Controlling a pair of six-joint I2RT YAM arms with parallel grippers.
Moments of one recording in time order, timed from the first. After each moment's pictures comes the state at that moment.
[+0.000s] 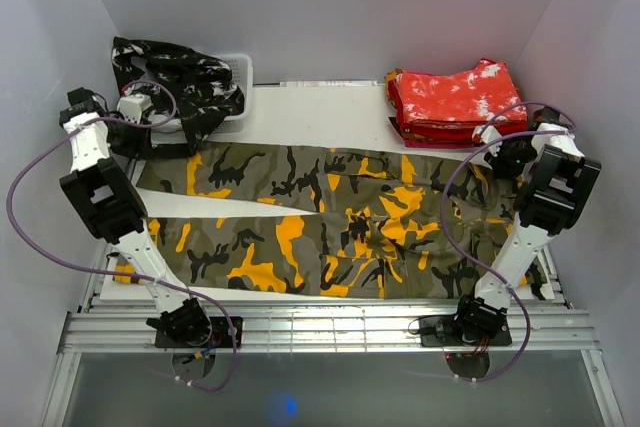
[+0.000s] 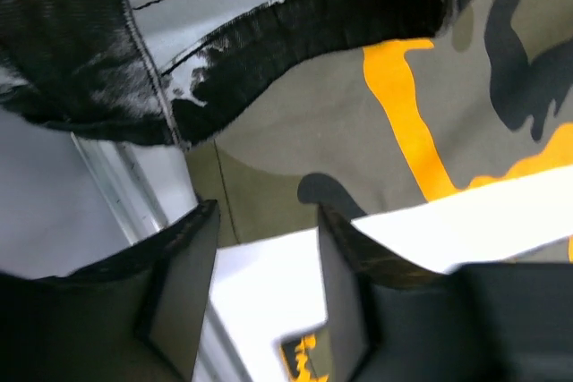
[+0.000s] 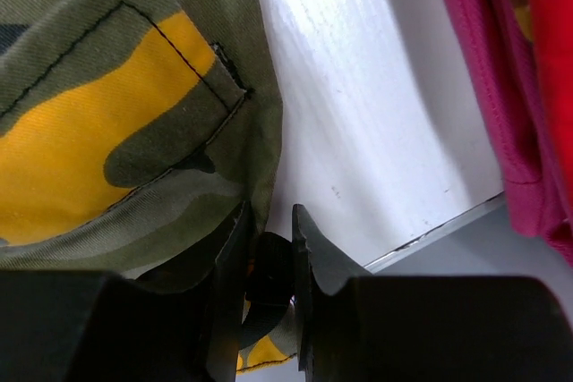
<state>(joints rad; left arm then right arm) 0.51 2.13 1.94 -0.99 0.49 0.79 -0.41 2.14 1.62 -0.83 -0.42 -1.54</state>
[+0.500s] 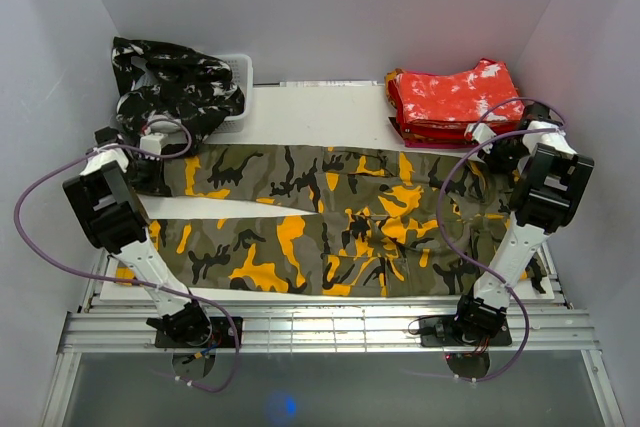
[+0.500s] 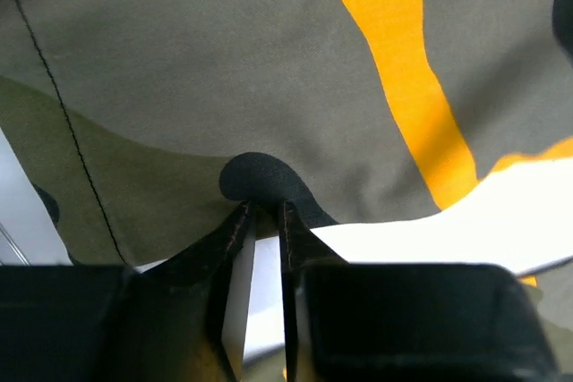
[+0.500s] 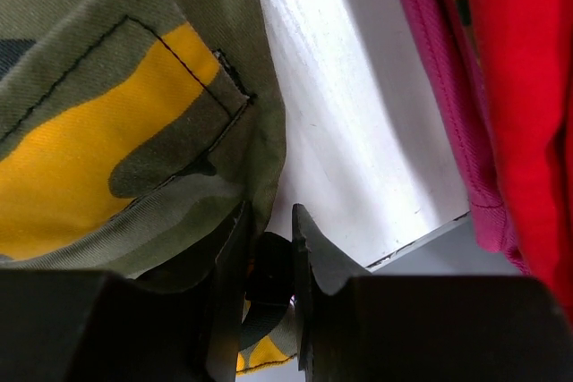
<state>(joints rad) 0.49 2.03 1.44 -0.70 0.41 0.69 -0.36 2.14 1.62 -0.77 -0.37 -1.52</state>
